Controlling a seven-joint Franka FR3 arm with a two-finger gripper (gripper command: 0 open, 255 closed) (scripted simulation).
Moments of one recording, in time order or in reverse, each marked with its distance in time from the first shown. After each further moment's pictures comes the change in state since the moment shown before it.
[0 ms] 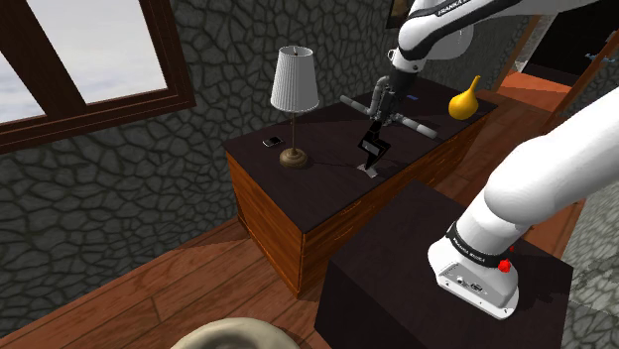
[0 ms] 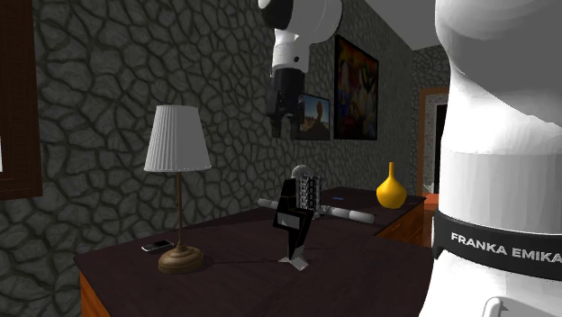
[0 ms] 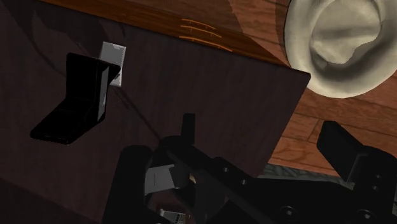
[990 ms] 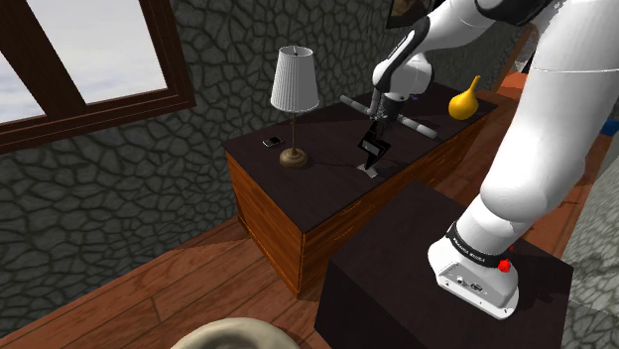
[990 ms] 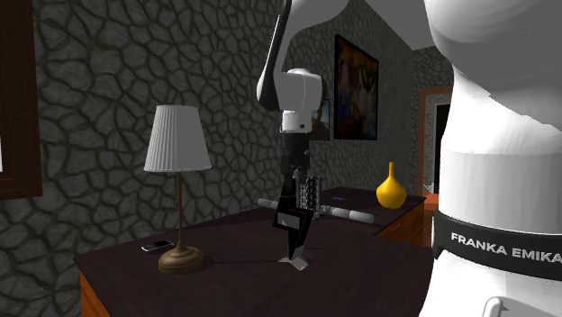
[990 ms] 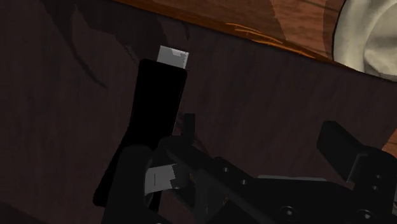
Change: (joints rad) arm -0.071 0.618 -0.085 0.265 0.284 0.283 -0.380
